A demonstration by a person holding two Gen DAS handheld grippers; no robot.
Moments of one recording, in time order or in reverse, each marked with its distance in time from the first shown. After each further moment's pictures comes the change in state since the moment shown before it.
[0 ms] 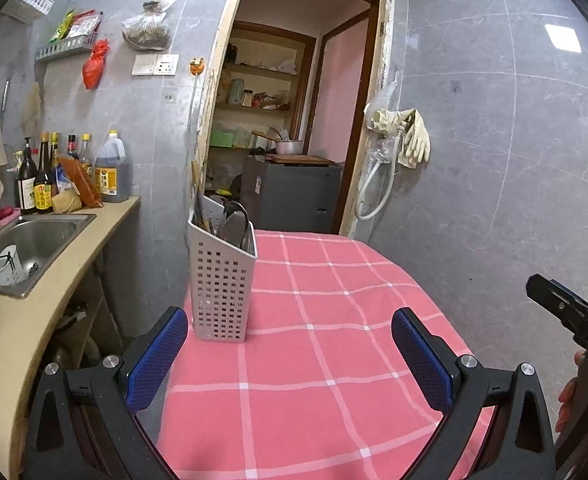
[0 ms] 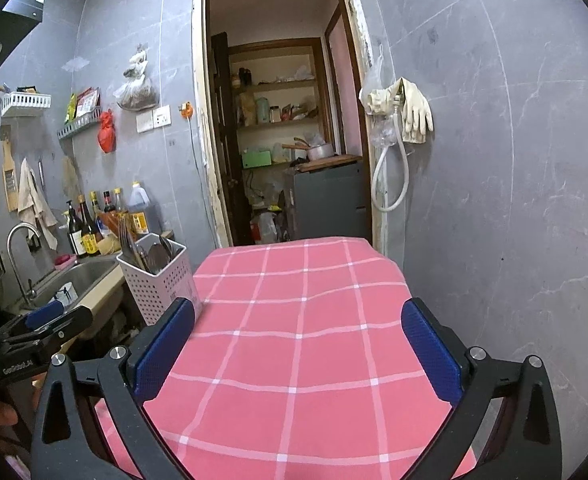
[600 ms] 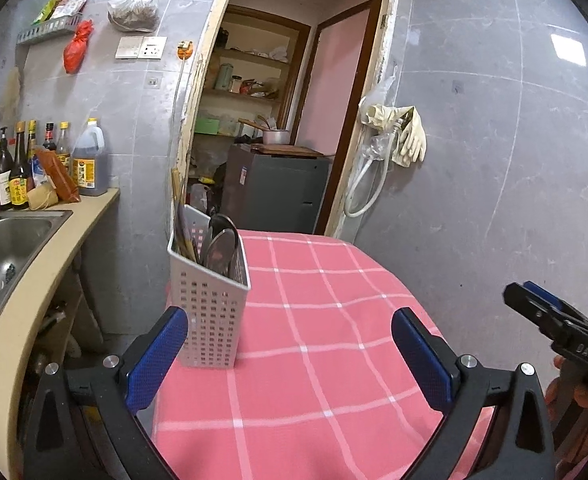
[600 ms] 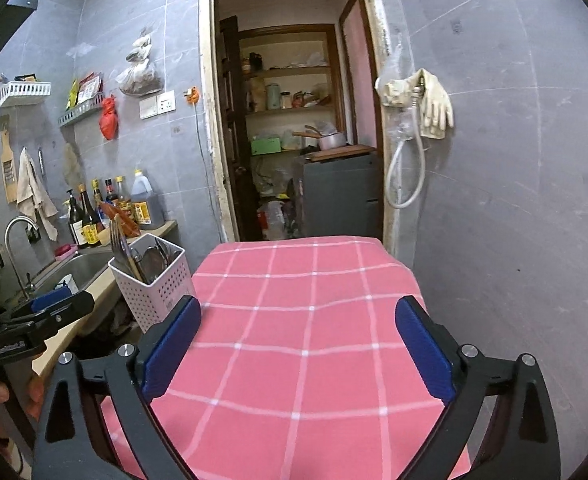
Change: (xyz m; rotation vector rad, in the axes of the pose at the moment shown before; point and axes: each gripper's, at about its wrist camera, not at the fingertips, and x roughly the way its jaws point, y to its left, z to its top) left arm 0.038 0.014 0.035 -0.028 0.047 -0.070; right arm 0.042 0.012 0.026 -0.030 0.048 0.021
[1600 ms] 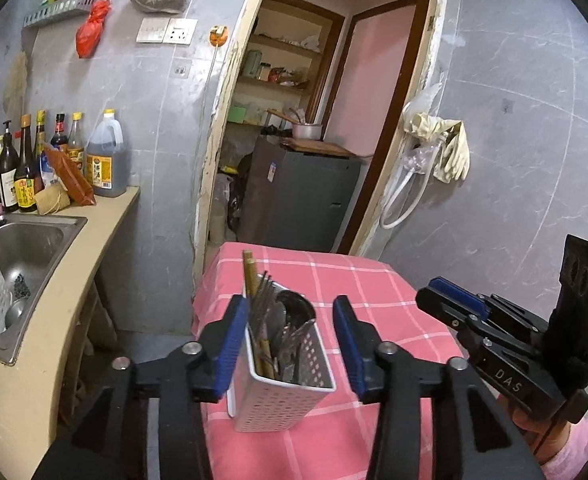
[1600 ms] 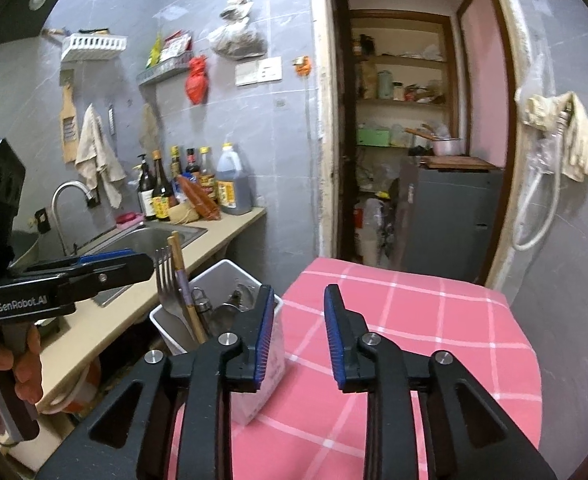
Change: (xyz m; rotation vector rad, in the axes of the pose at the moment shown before) left arm 0.056 0.072 0.091 -0.067 0.055 0.047; right arm 0.149 0.119 0.068 -0.201 0.063 0.329
